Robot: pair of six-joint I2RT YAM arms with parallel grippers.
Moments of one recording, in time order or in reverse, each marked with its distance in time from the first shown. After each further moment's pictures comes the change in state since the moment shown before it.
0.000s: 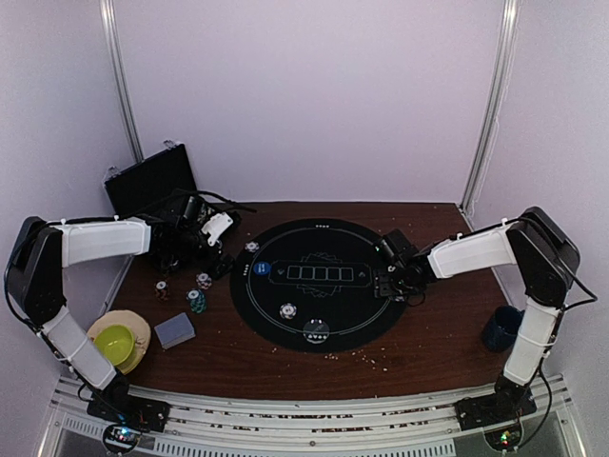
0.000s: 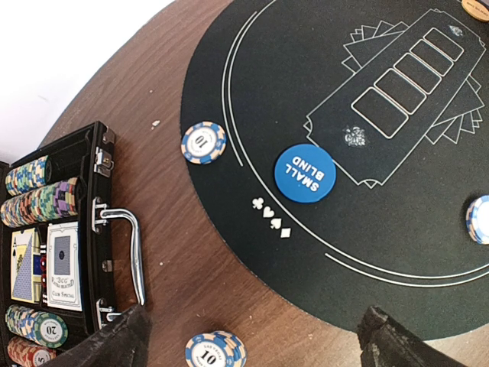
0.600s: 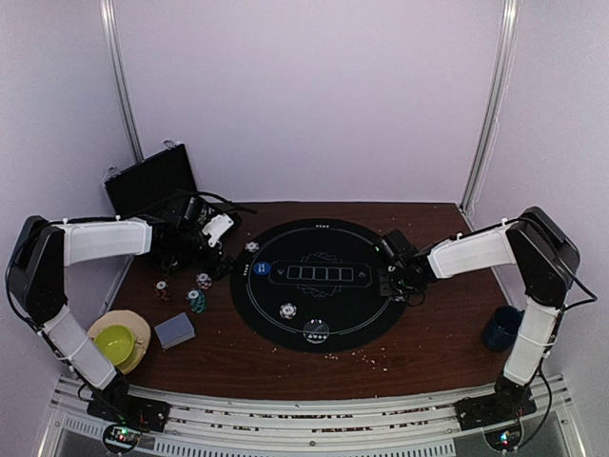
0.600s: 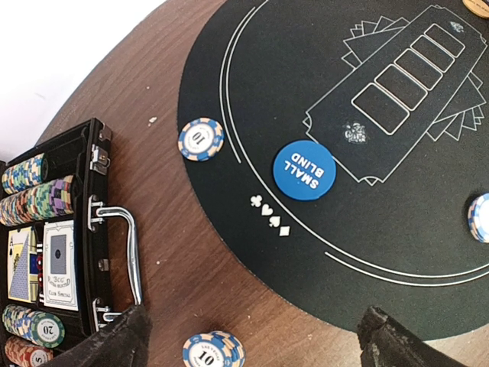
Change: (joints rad) left arm 0.000 0.009 0.000 0.000 0.000 0.000; right arm 0.000 0.001 0.000 0.002 0.014 0.003
